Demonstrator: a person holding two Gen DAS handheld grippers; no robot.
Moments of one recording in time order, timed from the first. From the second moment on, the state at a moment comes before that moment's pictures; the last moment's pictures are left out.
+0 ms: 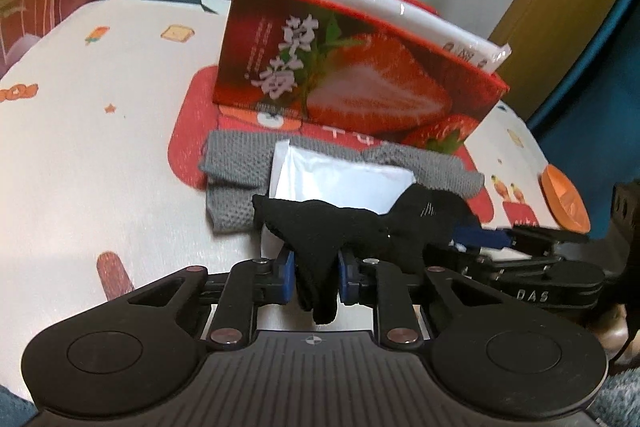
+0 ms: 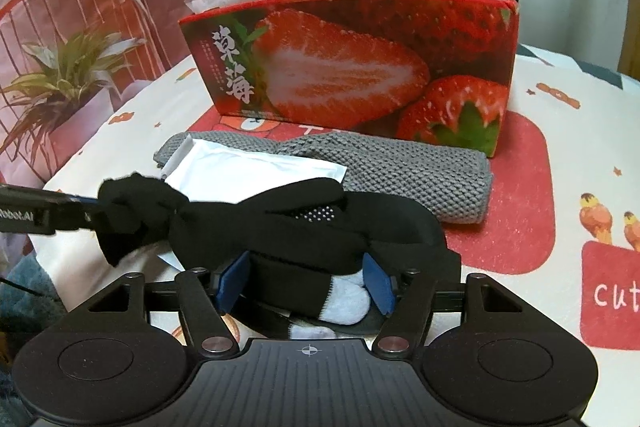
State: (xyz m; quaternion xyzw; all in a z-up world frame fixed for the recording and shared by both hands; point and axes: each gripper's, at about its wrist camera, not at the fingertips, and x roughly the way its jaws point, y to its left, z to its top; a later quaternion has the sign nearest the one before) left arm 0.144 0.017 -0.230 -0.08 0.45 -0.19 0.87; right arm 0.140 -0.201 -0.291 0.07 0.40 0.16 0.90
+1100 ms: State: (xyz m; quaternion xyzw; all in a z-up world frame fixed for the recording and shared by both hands) left arm 0.192 0.014 -0.256 -0.11 0.43 -0.18 0.88; right arm 0.152 -0.193 -0.294 0.04 0.34 0.19 0.92
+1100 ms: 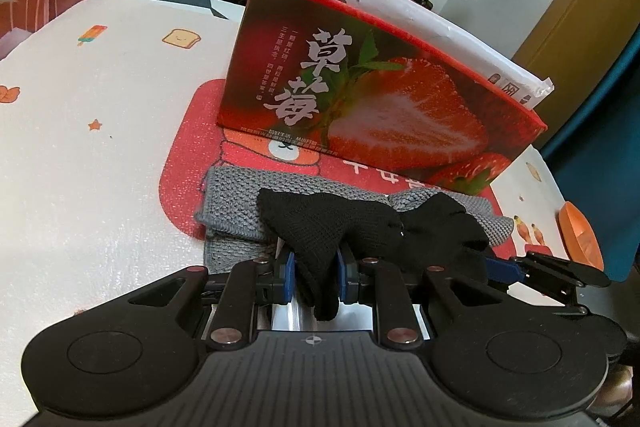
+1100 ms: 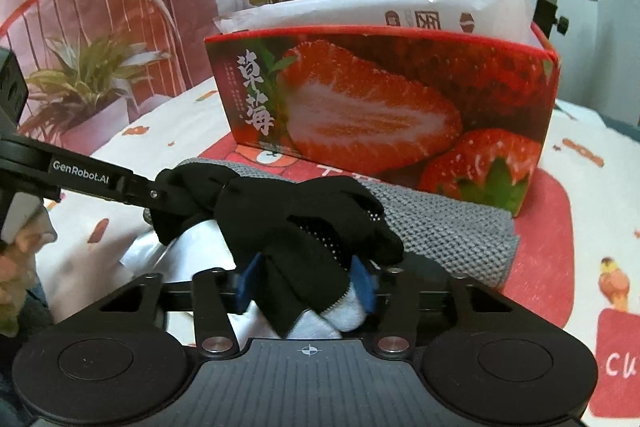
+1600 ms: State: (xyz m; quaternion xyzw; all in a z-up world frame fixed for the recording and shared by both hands) left arm 0.182 0.012 -0.255 -0.12 0.42 -0.17 0.88; right arm 0.143 -0.199 -0.276 0.06 0.31 0.19 0.93
